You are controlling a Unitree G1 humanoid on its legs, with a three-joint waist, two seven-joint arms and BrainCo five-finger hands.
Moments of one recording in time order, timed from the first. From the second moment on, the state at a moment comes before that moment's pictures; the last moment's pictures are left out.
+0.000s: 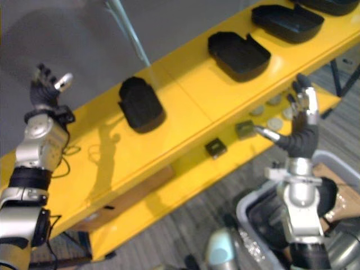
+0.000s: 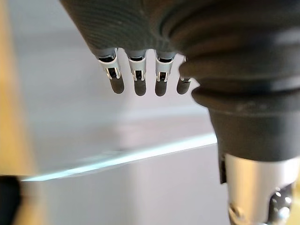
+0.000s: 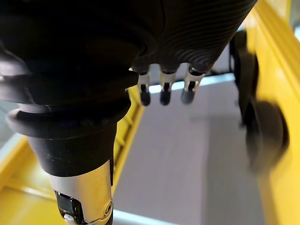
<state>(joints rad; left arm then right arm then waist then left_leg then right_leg) -0.64 0.63 0.05 0.20 -0.65 -0.14 0.35 -0.24 -0.49 -0.04 -0.06 0.26 -0.36 -0.16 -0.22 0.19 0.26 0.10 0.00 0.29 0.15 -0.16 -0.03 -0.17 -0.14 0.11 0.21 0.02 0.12</state>
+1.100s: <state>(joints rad) 0.32 0.04 0.33 0.72 -0.28 -0.20 0.34 -0.89 -0.08 0.10 0.81 0.31 -0.04 -0.38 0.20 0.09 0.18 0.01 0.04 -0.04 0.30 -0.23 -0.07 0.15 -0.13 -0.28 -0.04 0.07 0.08</state>
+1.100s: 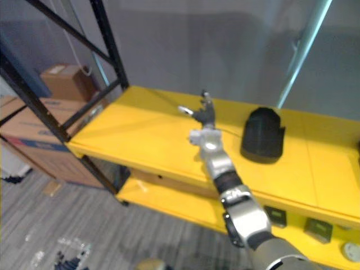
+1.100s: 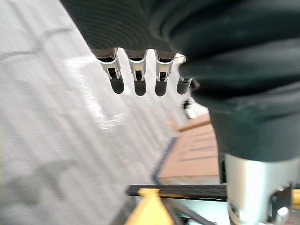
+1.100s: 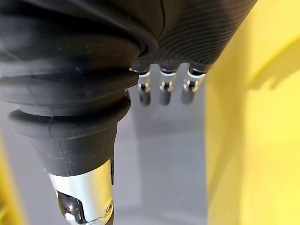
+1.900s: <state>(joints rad) 0.32 0.03 0.07 0.78 -0.35 -0.17 0.23 -0.94 -0.25 -0.15 0.94 0.34 0.02 -0.37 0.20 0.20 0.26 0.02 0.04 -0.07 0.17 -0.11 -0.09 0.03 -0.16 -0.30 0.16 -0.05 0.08</state>
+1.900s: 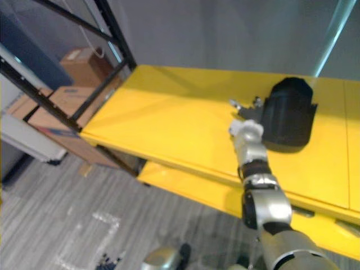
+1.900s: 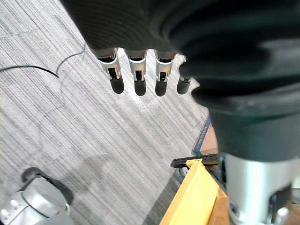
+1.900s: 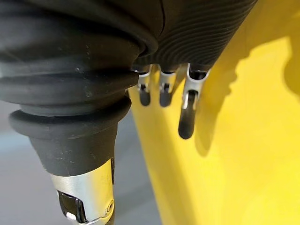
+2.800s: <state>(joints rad) 0.32 0.03 0.02 0.81 -0.35 -0.16 0.17 -0.92 -0.27 -0.14 0.99 0.29 -0.13 -0.14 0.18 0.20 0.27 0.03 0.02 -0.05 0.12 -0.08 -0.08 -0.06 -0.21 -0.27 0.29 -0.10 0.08</state>
